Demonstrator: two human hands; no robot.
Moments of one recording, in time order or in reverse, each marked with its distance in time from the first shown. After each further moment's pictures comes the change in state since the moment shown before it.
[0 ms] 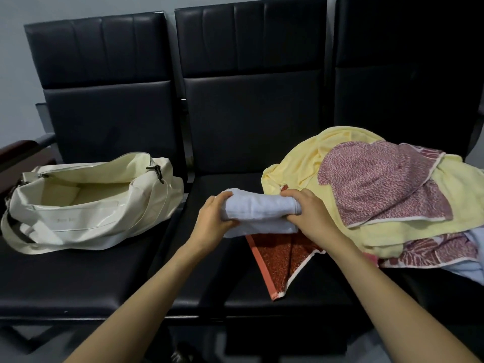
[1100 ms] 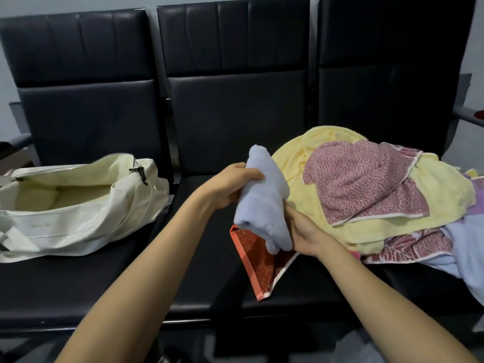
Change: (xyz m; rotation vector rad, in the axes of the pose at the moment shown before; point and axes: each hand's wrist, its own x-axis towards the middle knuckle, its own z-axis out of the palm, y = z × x) left_hand 0.061 0.099 -0.010 -0.621 -0.503 -0.346; right_hand -0.005 0.015 0.010 1.145 -0.231 0.681
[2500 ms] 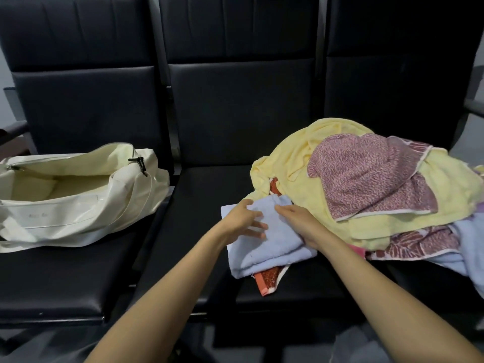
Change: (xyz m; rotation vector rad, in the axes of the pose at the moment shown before) left_hand 0.023 -0.101 0.027 -0.182 0.005 -0.206; right_hand 0.029 0.016 -0.015 -0.656 0.201 -0.095
